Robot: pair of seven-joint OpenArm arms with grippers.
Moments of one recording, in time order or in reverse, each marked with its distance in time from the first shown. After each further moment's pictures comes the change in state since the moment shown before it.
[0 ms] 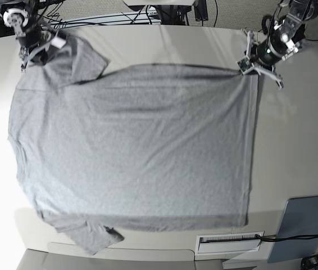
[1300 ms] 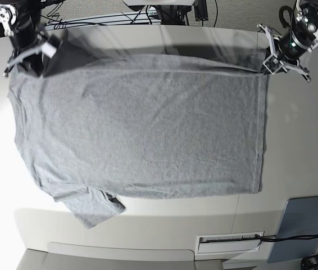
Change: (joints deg) left arm 10.1 -1.2 -17.1 7.9 -11.8 2.5 -1.2; right arm -4.7 -4.7 14.5 9.0 7.1 -3.6 6.2
